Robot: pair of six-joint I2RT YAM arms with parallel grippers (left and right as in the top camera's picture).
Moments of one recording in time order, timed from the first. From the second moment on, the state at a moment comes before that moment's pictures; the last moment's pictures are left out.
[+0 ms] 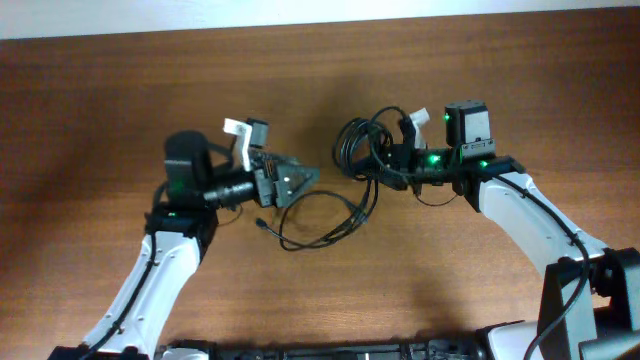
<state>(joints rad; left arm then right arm) -0.14 1.33 0.72 0.10 1.03 -0.42 0.15 1.57 0.89 -0.18 -1.07 0.84</state>
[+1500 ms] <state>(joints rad) -0.30 1.38 0.72 0.11 0.45 -0.51 0.26 1.58 0.90 -0.34 -1.09 0.18</state>
